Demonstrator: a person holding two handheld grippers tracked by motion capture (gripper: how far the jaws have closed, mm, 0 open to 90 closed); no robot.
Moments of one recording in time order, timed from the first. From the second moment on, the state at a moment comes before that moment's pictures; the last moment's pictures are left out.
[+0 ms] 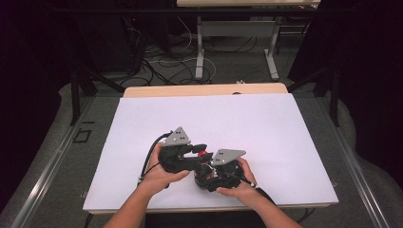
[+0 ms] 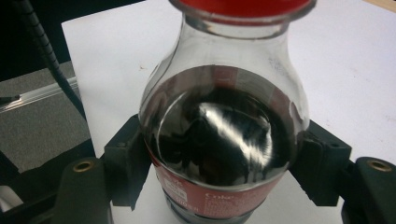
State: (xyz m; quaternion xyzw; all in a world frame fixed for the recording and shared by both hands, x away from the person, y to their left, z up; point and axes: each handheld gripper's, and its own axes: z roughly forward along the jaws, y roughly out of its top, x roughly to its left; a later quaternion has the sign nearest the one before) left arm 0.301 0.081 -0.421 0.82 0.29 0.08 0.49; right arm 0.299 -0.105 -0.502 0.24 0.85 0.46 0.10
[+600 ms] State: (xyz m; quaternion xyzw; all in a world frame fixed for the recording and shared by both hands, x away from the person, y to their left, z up) left arm 0.294 0.080 -0.411 0.81 0.31 0.09 0.49; right arm 0.300 -0.108 -0.500 0.25 0.84 0.47 0.11
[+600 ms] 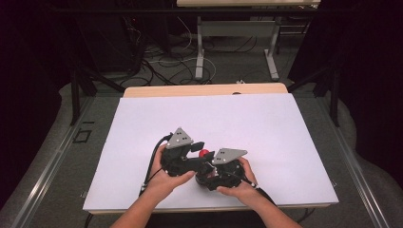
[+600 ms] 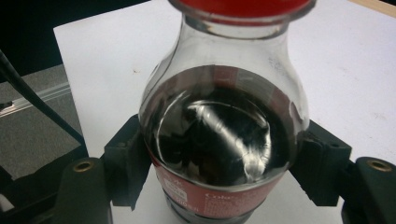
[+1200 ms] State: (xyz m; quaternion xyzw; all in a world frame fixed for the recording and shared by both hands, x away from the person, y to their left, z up) left arm 0.318 0.100 -0.415 0.85 0.20 -0.01 0.49; right arm 0.297 -0.105 -0.500 0.22 0.85 0.47 0.10
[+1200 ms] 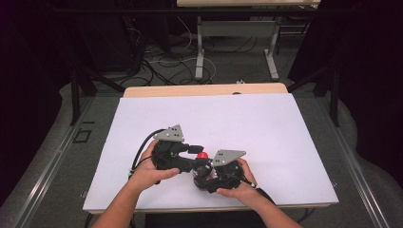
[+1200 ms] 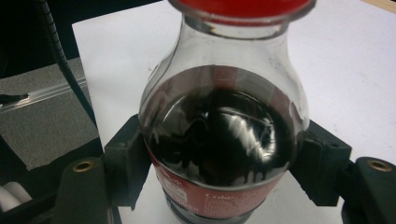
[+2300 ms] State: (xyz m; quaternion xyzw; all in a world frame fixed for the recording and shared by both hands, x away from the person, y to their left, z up) left arm 0.291 0.065 -0.412 0.81 0.36 0.10 0.45; right arm 0.300 -0.110 -0.499 0.26 0.84 0.46 0.11
